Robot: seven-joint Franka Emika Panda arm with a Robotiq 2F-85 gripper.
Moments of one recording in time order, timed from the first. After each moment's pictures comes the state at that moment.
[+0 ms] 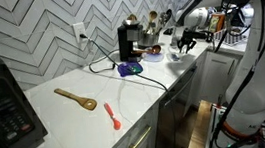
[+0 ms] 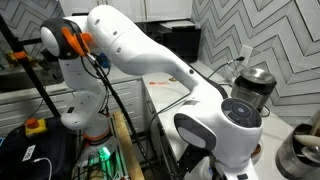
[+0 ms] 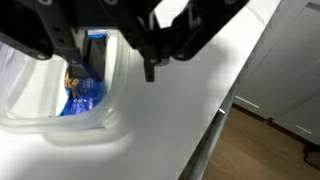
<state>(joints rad) -0.47 0.14 -0.50 -2.06 0.19 2.28 0.02</state>
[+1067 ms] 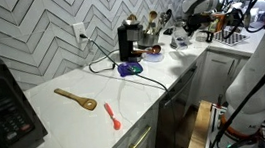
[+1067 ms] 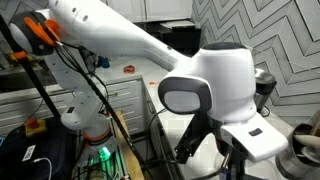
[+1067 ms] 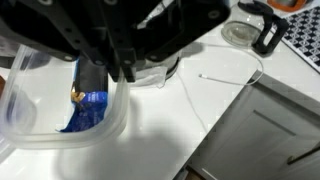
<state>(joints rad) -0.47 -0.08 -0.49 -2.07 -0.19 2.36 0.11</state>
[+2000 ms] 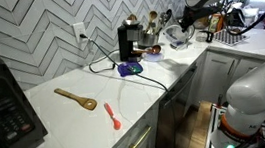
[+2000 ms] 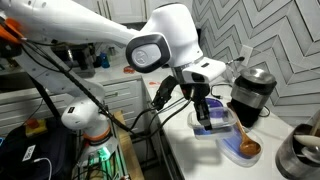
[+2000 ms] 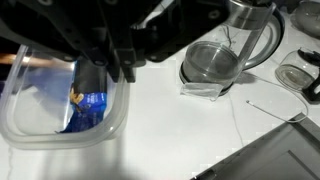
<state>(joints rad) -0.45 -0.49 -0.30 -2.34 -0.33 2.30 0.03</state>
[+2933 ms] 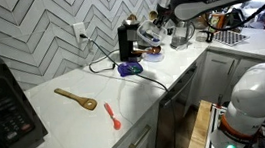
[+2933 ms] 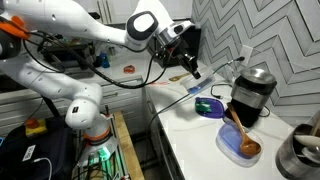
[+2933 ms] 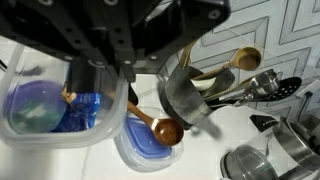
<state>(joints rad) -0.28 -0.67 0.02 -2.45 -0.60 2.32 0.17</state>
